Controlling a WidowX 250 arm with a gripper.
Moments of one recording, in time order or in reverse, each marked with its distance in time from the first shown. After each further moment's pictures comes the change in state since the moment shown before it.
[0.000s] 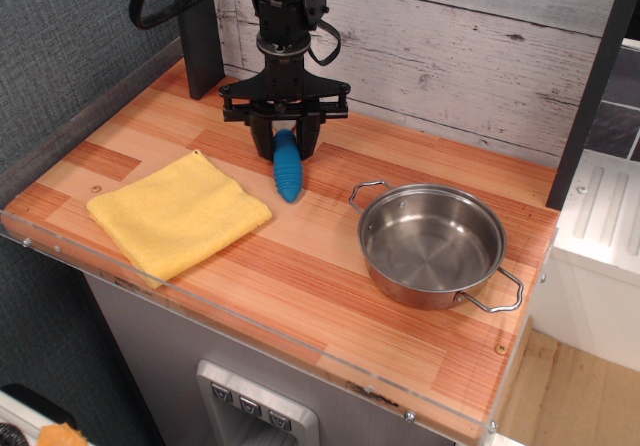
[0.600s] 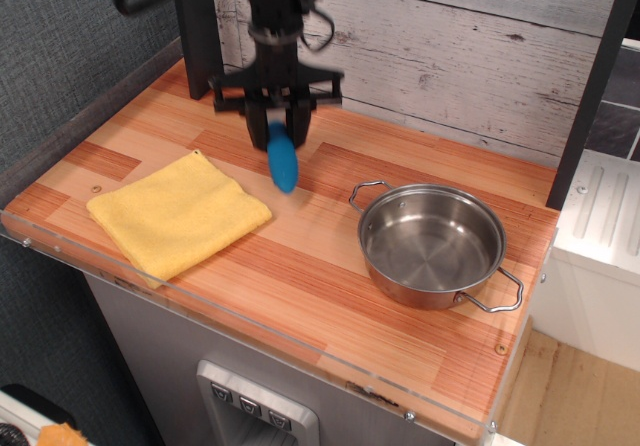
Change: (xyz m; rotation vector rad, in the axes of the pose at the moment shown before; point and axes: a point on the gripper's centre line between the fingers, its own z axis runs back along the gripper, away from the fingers) arm -0.003 0.007 0.022 0.016 -0.024 0.061
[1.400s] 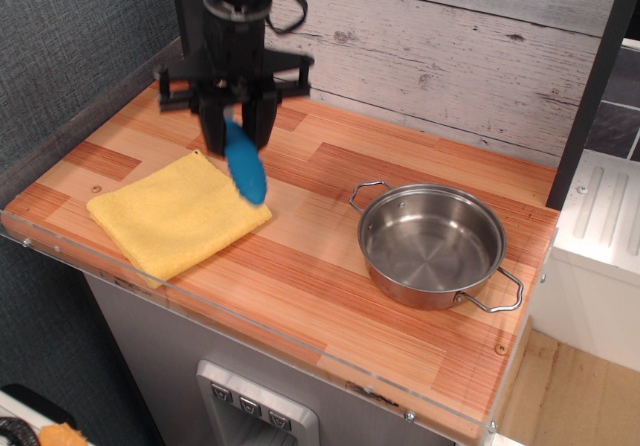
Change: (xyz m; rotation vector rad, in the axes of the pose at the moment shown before) arm -0.057 0.036 0.051 0.111 0.007 0.182
